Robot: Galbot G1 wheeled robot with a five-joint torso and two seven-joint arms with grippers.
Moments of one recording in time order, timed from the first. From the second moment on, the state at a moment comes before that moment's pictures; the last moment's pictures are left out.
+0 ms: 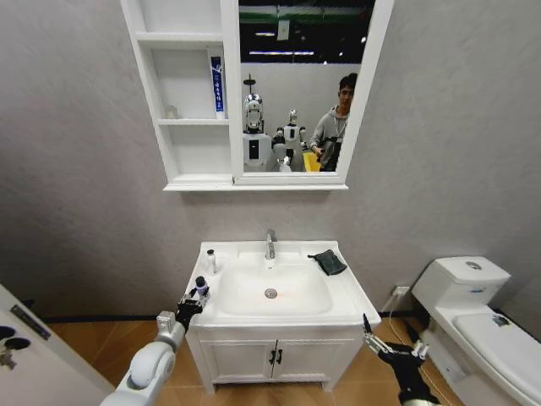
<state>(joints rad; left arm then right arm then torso) 1.32 -1.08 -0.45 -1.91 -0.45 0.15 -0.01 -2.01 1.30 0.69 2.25 0.25 0.23 0.25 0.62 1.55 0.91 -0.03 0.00</state>
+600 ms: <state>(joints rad) 0.10 -0.70 0.04 -1.72 -1.07 0.55 -0.33 -1.96 1.30 0.67 2.23 0.27 0.22 0.25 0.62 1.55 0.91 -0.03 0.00</state>
